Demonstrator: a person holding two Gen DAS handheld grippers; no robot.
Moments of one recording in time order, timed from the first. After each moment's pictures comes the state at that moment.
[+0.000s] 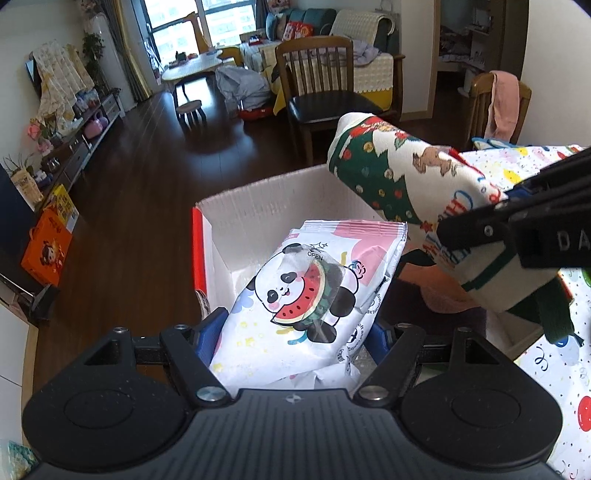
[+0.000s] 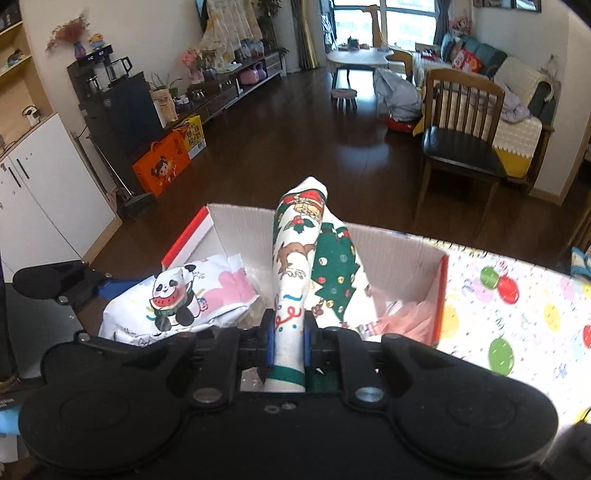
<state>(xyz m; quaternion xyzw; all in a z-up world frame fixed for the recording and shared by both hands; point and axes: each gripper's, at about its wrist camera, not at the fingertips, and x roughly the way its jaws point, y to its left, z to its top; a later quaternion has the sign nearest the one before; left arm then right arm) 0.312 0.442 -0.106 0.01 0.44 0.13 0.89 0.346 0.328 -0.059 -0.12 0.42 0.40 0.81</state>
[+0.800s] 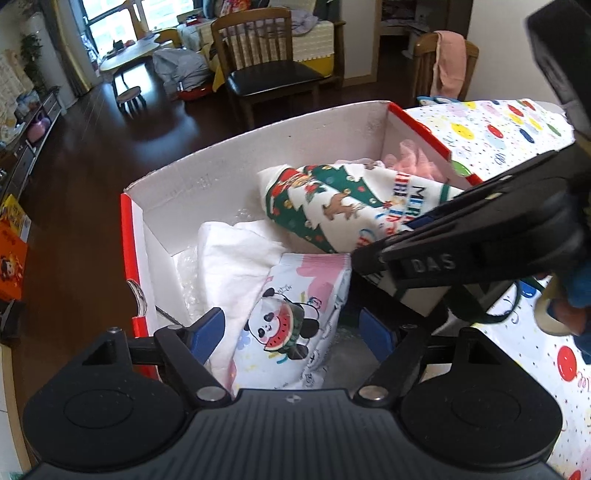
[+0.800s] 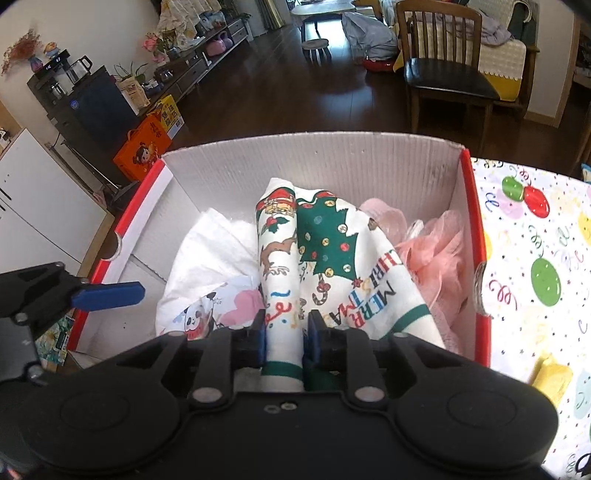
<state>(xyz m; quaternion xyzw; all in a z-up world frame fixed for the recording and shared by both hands) 0.319 0.432 -0.121 0.02 0.49 0.03 0.87 0.373 0.334 -0.119 -0.06 0.50 0.36 0.78</state>
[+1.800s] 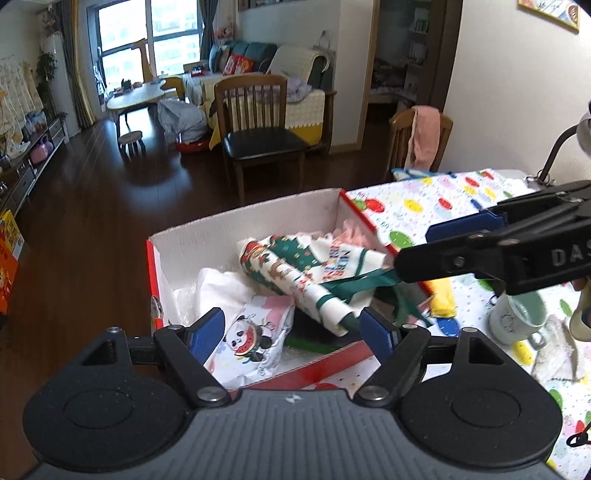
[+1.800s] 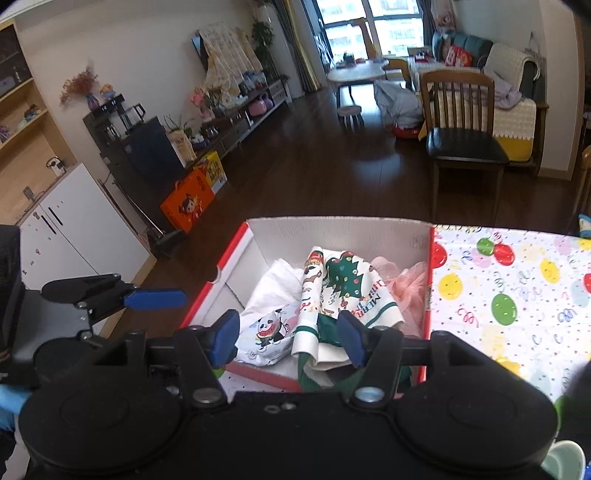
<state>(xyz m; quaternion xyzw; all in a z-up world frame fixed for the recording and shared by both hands) 0.249 0.409 -0.037 -0.02 0.39 0.01 0.92 0.306 0.256 -0.012 -0.03 0.40 0.42 0.81</state>
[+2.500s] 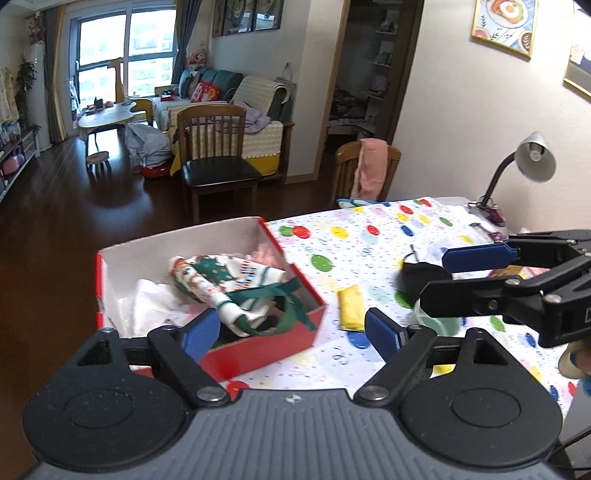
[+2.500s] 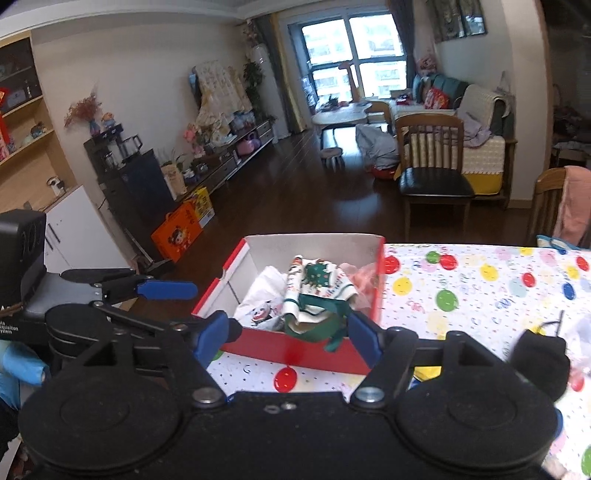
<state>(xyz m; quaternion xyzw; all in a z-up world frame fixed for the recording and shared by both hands) 0.199 0.347 -0.003 -0.05 0.34 -0.04 0.94 0.231 0.167 0.019 -0.01 0.34 0.40 0.85</state>
